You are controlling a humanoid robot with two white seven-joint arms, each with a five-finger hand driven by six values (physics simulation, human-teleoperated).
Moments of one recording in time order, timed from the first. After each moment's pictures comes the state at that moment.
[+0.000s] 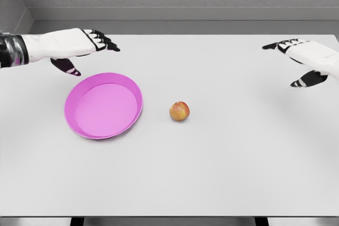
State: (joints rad) left arm -0.87 0.77 -0.75 -1.36 -0.40 -0.61 -0.50; right arm -0.46 -1.05 0.50 -1.70 0.21 -0.10 0.35
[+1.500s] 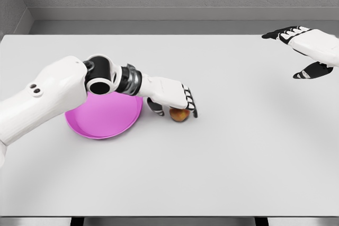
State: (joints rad) left arm -1.05 0.38 -1.24 -1.22 -0.45 -0.61 -0.50; right arm -0.47 -1.06 0.46 -1.72 0.21 -0.17 0.35
